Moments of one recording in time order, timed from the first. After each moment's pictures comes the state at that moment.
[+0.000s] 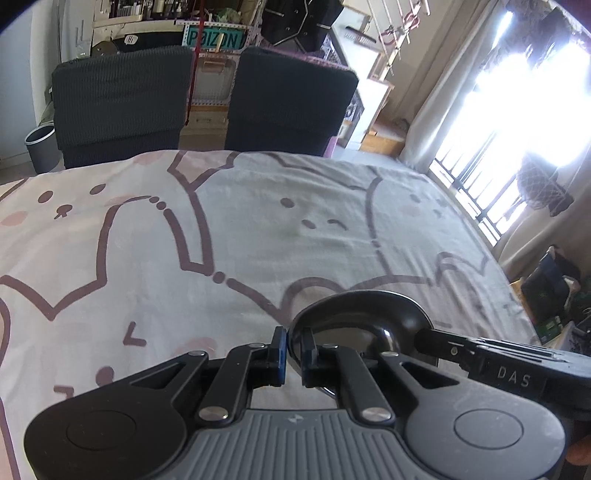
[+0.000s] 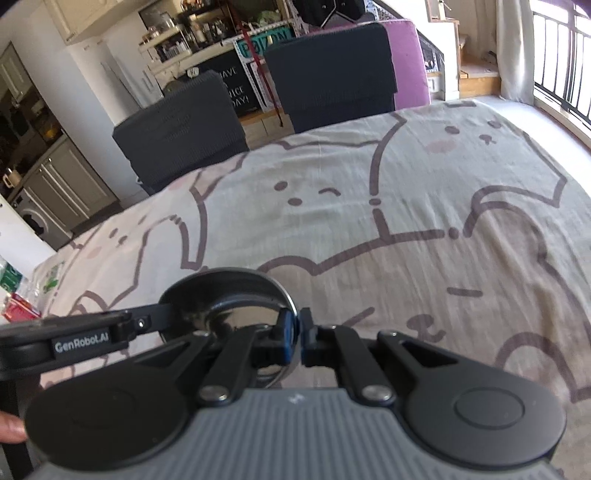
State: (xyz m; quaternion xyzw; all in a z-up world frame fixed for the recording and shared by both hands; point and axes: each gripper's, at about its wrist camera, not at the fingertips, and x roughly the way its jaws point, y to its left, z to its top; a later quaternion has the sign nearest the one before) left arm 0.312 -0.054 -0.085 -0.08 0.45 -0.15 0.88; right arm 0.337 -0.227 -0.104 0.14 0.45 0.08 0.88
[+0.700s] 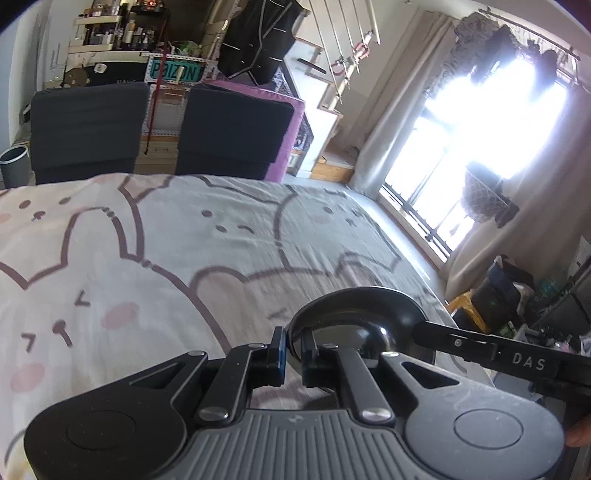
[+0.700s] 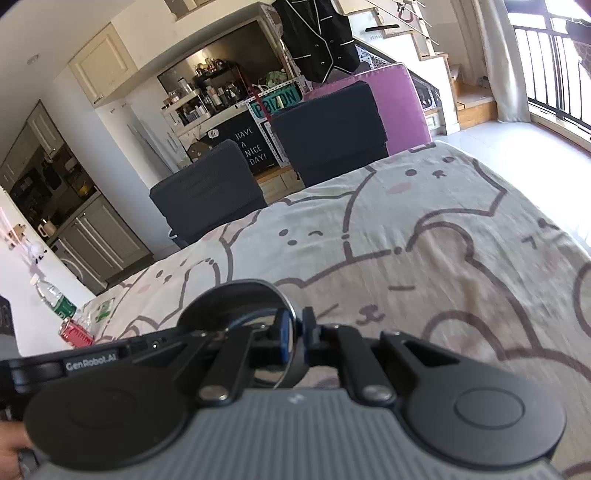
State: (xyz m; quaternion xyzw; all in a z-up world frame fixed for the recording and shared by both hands) left arm 0.208 -0.099 -0.043 -0.10 0.40 -0.21 0.89; right arm 0.220 -0.317 -0.049 0.20 0.36 0.11 0.90
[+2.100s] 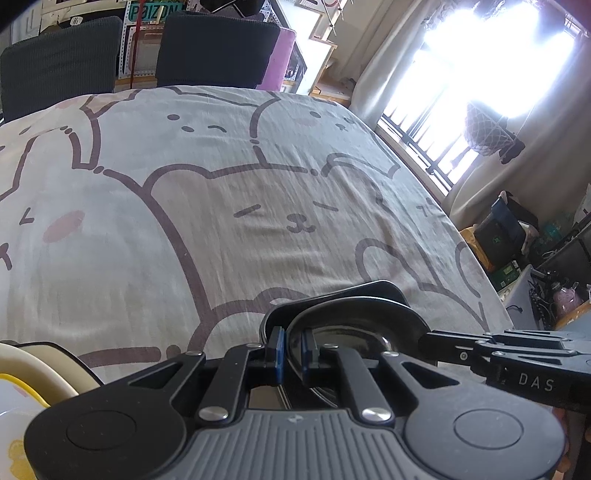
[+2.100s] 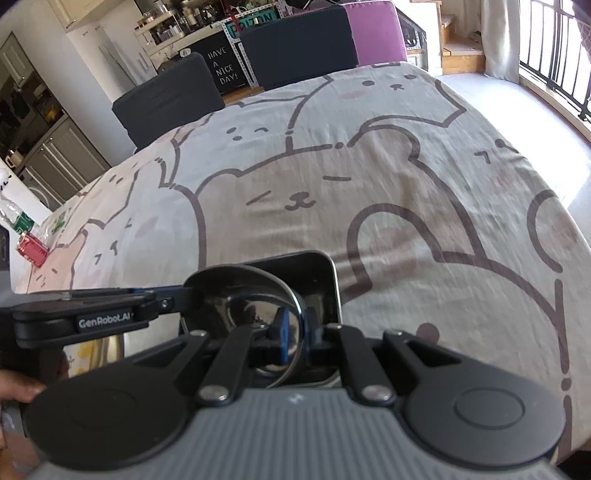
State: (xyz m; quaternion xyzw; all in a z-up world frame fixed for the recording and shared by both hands) left arm 0.201 -0.150 -0.114 -0.07 0.49 -0.22 0.84; right arm 0.194 -0.338 -0.101 0.13 0.49 0.08 0.86
